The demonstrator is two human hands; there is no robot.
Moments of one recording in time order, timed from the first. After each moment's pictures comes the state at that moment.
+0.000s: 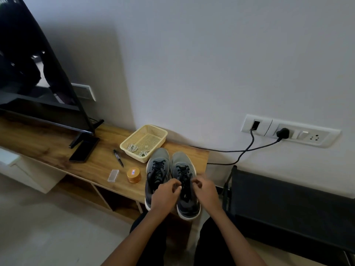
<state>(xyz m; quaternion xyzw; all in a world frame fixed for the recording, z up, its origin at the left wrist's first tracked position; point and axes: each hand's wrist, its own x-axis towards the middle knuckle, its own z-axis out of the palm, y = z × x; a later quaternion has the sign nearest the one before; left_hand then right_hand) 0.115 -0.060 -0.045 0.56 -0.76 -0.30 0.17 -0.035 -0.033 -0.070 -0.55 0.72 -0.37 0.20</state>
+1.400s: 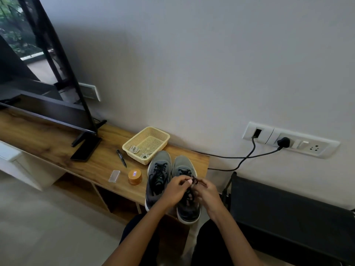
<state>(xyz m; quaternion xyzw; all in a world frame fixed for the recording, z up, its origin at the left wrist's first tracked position) 0.098 -0.074 -0.028 0.46 -0.68 -0.52 0.24 -0.026 -0.028 -0.036 -0.27 0.61 -0.52 0.53</state>
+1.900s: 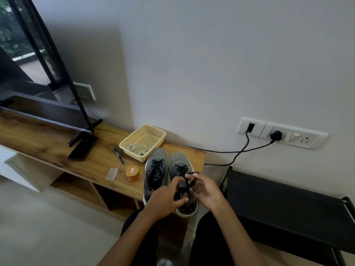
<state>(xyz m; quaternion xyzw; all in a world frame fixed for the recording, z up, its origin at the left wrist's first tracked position) 0.137 -0.042 -0.027 0.41 -0.87 -0.25 0.13 -0.029 -0.021 -0.024 -0.12 0.49 -0.58 0.64</state>
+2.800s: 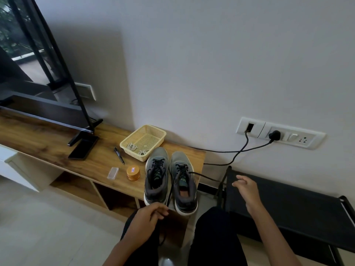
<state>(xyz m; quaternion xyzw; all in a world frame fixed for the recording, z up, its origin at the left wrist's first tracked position) 0.197 0.002 -0.053 0.48 -0.74 -0.43 0.20 -0.136 0.016 -0.044 -0.24 0.79 -0.46 0.32</state>
